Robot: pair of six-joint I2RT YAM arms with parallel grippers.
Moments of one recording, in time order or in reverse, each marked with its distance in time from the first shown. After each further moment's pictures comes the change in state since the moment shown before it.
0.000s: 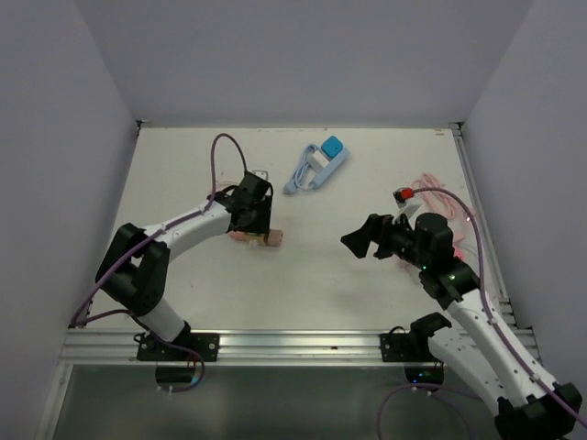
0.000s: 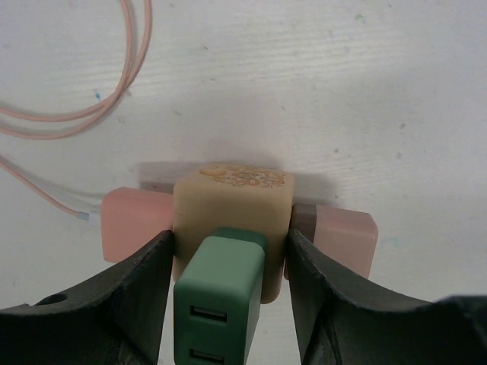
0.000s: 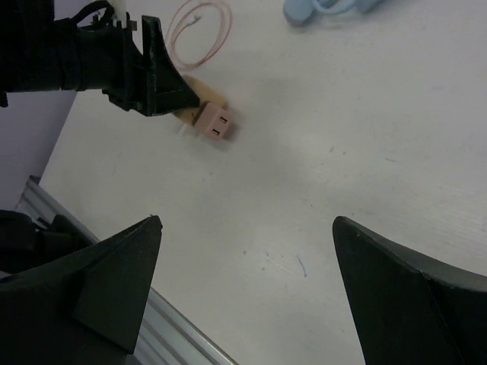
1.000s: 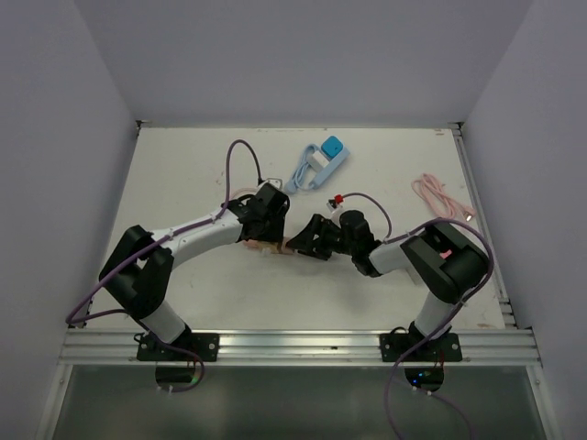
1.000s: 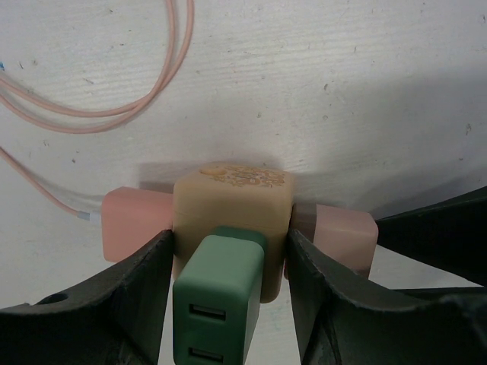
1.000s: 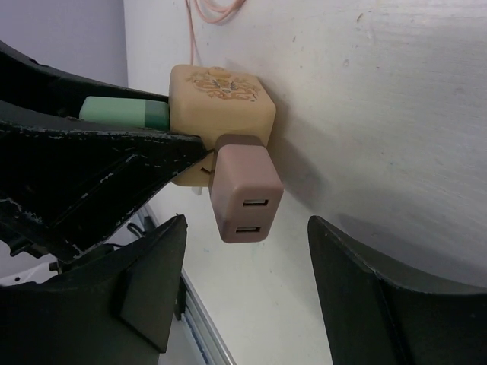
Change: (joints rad) left arm -0.175 0.000 0.001 -0.004 -0.044 -0.111; right arm 0.227 1.100 -0.087 1.078 -0.161 0.574
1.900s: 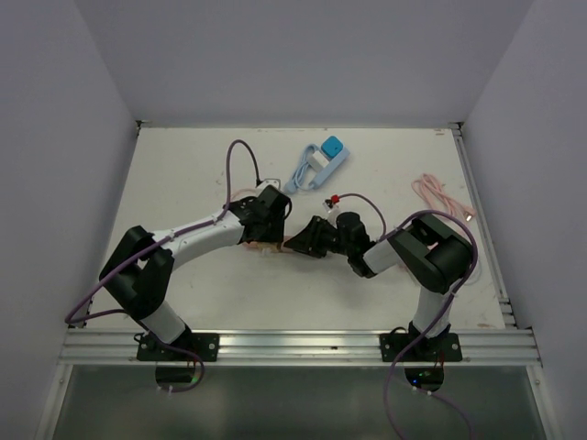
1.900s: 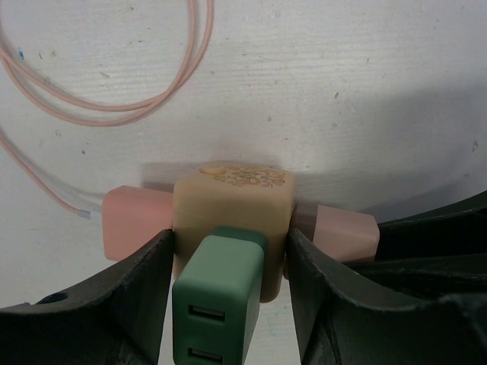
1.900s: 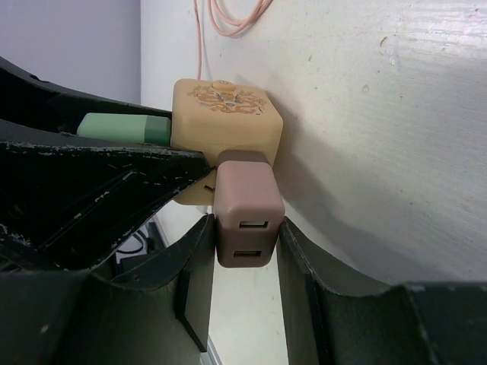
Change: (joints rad) left arm -0.012 0.000 -0.004 -0.005 -0.075 -0.053; right arm 0.024 0.126 0.028 0.162 -0.001 0.026
